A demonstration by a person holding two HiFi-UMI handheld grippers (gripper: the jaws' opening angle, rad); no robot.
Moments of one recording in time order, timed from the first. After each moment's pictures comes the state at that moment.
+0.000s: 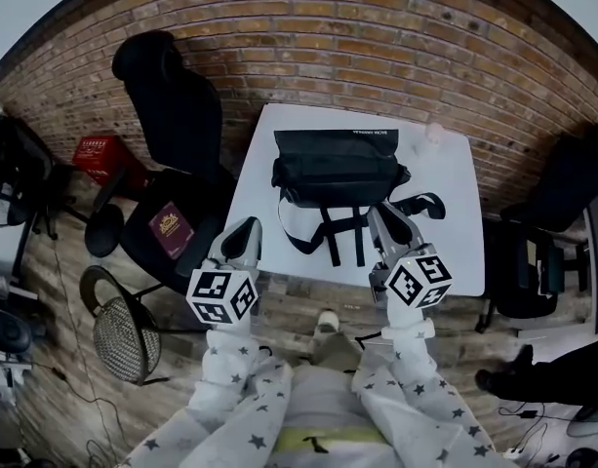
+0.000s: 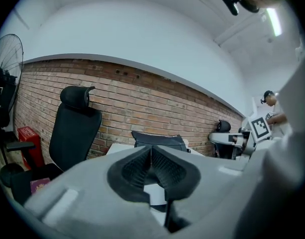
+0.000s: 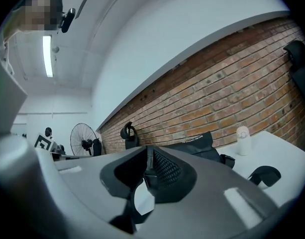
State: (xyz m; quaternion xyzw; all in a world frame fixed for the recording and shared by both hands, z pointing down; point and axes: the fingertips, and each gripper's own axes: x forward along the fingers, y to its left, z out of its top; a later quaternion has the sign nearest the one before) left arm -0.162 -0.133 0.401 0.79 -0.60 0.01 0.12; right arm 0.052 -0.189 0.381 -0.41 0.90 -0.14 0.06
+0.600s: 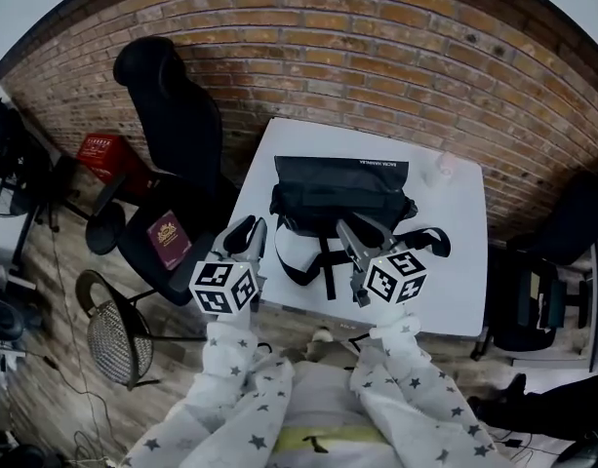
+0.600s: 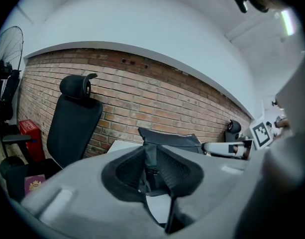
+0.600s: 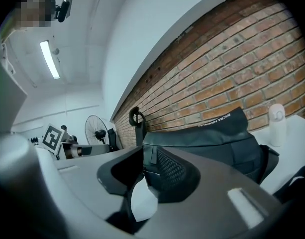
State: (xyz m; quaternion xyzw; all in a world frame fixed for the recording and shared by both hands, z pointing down) left arm -0.172 -0.216 0.427 0.77 -0.62 0.02 0.16; right arm -0.012 -0.261 0.430 -0.31 0.93 -0.19 0.00
